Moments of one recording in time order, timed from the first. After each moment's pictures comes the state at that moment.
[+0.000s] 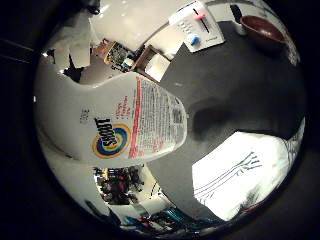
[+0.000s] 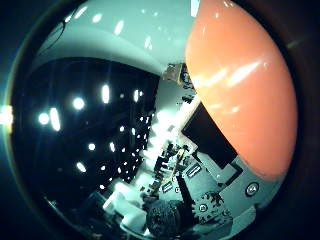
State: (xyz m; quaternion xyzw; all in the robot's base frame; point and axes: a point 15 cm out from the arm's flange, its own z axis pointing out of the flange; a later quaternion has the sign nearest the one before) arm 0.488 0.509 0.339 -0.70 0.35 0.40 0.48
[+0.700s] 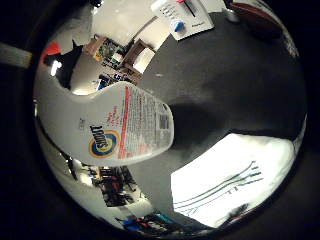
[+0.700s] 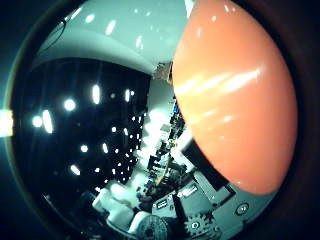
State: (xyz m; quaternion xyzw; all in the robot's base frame) arm 0.490 0.507 0.311 -0.76 0.35 0.33 0.45
